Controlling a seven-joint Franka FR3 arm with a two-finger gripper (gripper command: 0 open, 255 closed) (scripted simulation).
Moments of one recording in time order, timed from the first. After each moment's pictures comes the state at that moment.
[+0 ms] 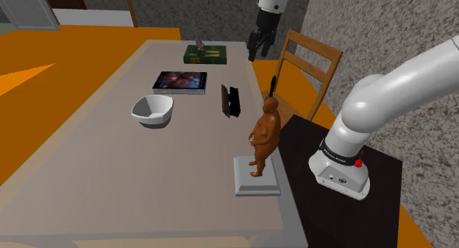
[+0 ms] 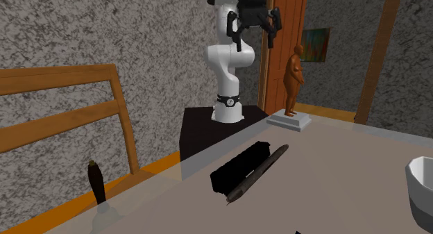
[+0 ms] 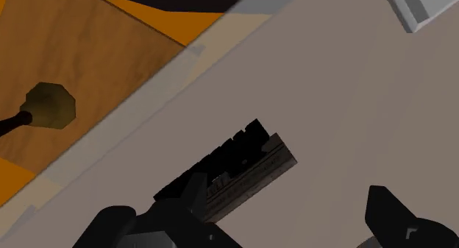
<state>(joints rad) -0.03 -0.61 -0.02 -2.47 0.10 1.95 -0.08</state>
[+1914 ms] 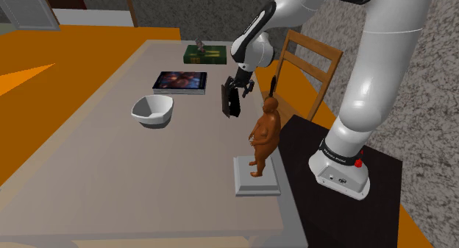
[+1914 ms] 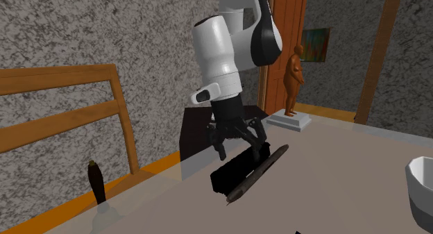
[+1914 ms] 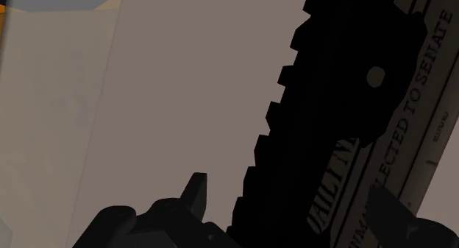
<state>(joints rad) -0.09 0.22 -0.08 -2.36 0.58 2.65 -0.08</state>
